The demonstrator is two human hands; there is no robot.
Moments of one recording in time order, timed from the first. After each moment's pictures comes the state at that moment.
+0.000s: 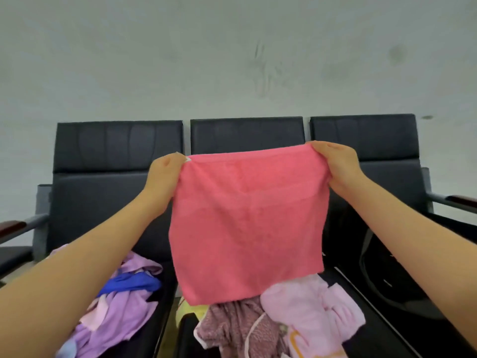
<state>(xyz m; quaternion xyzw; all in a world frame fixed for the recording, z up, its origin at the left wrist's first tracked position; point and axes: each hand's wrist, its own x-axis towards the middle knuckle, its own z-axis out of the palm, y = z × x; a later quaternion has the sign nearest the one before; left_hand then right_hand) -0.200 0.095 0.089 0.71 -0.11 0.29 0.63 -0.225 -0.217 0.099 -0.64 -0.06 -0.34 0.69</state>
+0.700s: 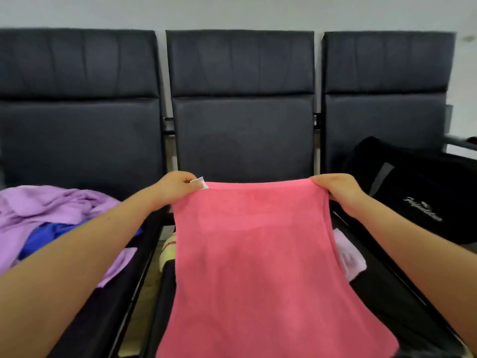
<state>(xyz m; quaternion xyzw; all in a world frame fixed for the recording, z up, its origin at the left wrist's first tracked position) -0.089 0.091 -0.088 0.92 -0.16 0.03 0.35 -0.143 -0.287 -0.110 -0.76 0.10 -0.17 0.62</state>
